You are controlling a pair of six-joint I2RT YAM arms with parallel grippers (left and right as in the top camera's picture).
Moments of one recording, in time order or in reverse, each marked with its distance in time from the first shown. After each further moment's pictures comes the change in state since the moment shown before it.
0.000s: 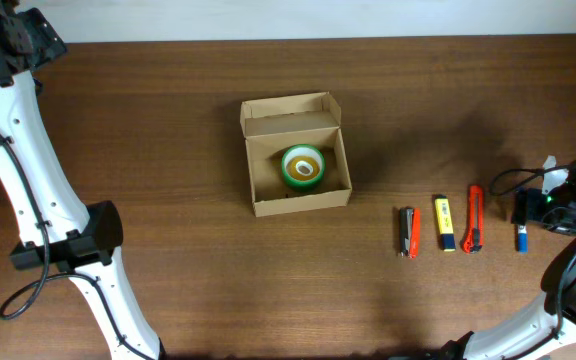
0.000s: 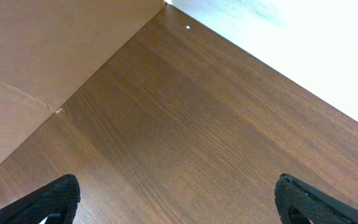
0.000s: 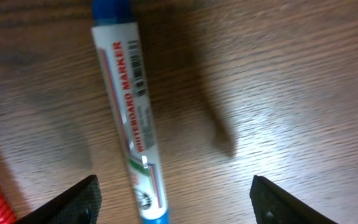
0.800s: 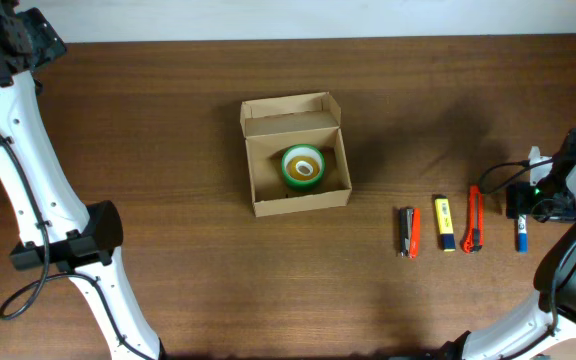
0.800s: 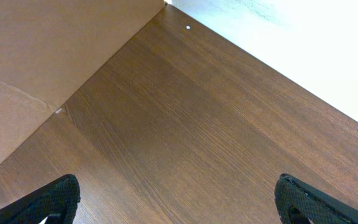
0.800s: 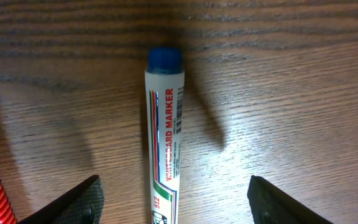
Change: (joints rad) left arm 0.000 0.000 0.000 0.000 0.000 0.000; right arm 0.076 0.003 0.002 0.035 0.052 -0.033
